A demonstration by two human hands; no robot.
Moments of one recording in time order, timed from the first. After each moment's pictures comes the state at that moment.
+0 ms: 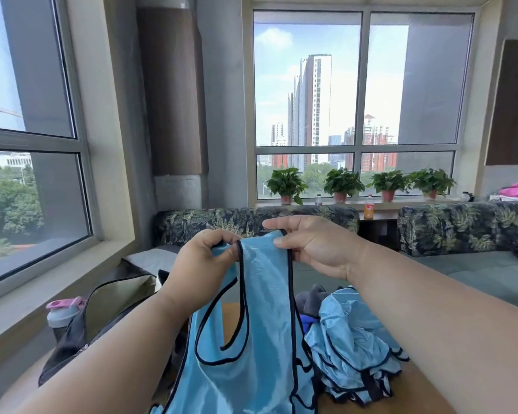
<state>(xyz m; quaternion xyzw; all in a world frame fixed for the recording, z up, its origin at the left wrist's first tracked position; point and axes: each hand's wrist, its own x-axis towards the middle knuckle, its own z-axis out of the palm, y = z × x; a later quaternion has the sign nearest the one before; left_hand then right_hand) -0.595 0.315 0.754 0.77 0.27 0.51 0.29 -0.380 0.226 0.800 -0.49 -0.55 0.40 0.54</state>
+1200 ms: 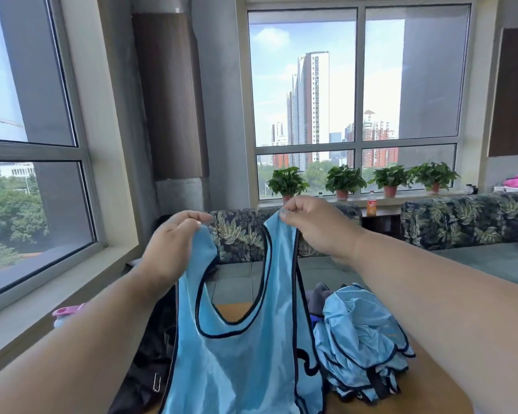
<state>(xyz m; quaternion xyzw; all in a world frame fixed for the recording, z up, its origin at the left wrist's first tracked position) -0.624 0.335 0.789 0.71 0.33 0.51 0.35 -0.375 0.222 0.818 -0.61 -0.61 0.10 0.49</state>
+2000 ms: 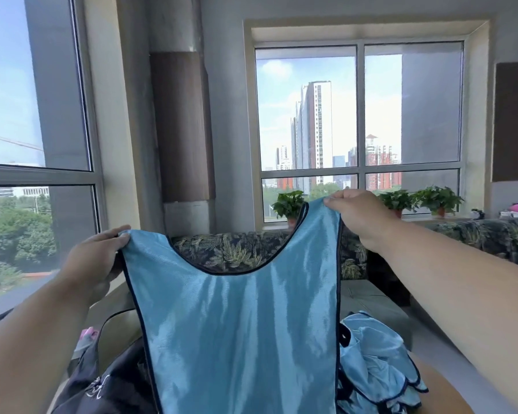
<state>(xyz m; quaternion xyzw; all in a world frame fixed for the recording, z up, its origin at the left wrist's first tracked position) -0.729 0.383 0.830 0.50 0.39 0.62 0.47 -0.321 0.225 0.873 -0.61 -0.48 0.10 0.62</state>
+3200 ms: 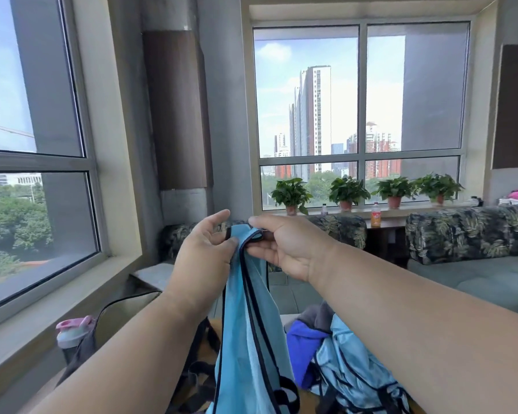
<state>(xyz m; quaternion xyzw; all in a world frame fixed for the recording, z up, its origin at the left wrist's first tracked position) -0.599 0.279 0.802 0.66 0.26 0.54 0.45 -0.448 0.249 0.832 -0.46 -0.41 0.46 0.64</state>
